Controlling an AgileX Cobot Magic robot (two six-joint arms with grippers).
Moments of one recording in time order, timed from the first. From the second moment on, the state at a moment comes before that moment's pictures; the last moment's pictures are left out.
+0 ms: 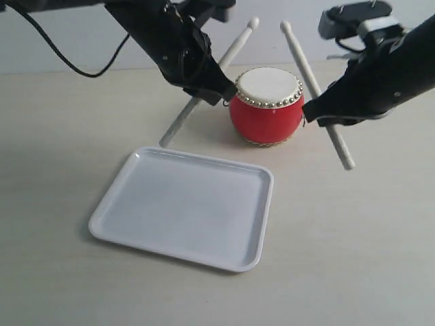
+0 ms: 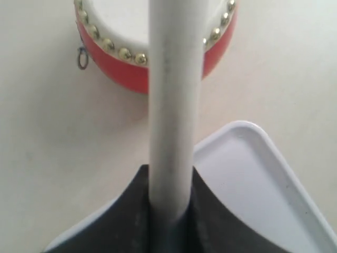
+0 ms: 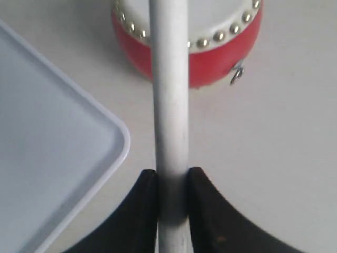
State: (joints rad) left arm -0.61 2.01 -1.70 -0.24 0.85 0.40; right arm 0.29 1.57 -0.96 0.30 0.55 -0.37
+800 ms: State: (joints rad) left arm -0.61 2.18 -1.70 -0.28 0.78 0.39; right arm 0.29 1.47 -1.02 0.31 0.65 -0.35
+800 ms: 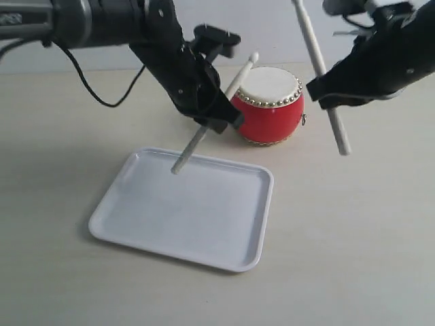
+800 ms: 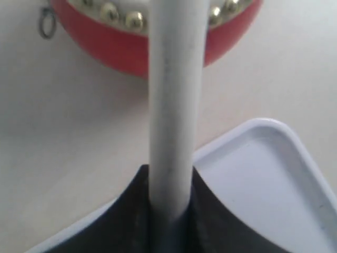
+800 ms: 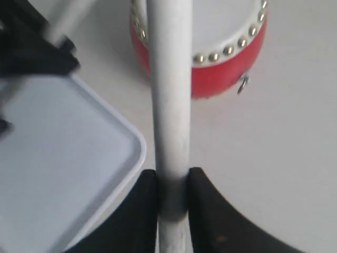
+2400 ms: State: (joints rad) left arm -0.62 2.25 -1.85 -0.30 1.00 0.39; right arm 0.29 1.38 -0.99 0.35 0.66 -0.35
